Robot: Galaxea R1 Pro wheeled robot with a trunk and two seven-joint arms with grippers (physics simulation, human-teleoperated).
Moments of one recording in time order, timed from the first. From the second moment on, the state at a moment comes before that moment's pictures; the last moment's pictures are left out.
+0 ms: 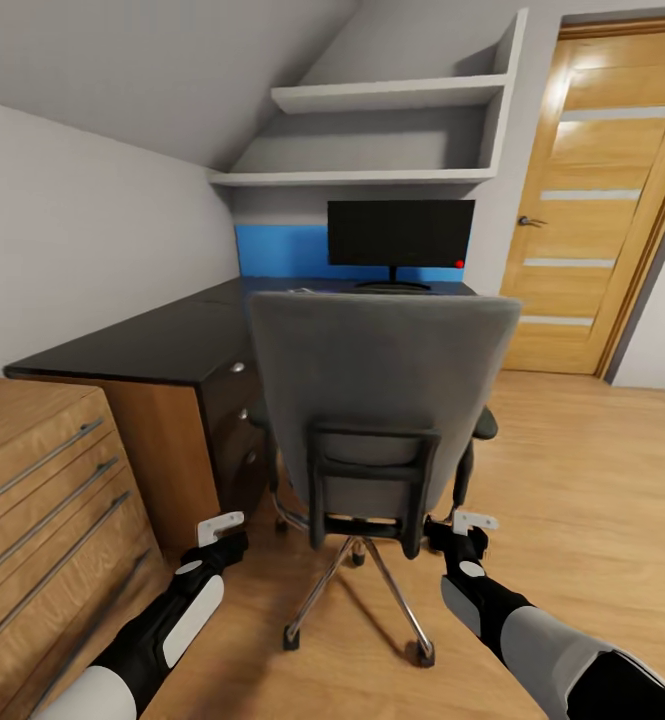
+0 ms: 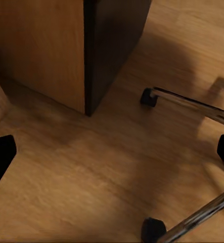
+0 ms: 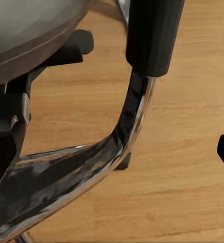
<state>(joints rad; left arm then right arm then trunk) -0.53 0.07 -0.40 -0.82 0.65 0.18 0.47 -0.77 -0.02 0.63 -0.21 -0.69 -0.31 -0.33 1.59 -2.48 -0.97</state>
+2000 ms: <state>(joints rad) -0.53 0.05 -0.42 -0.77 0.64 0.16 0.47 -0.69 0.05 0.64 -0.21 -0.62 -0.42 -0.32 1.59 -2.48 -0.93</state>
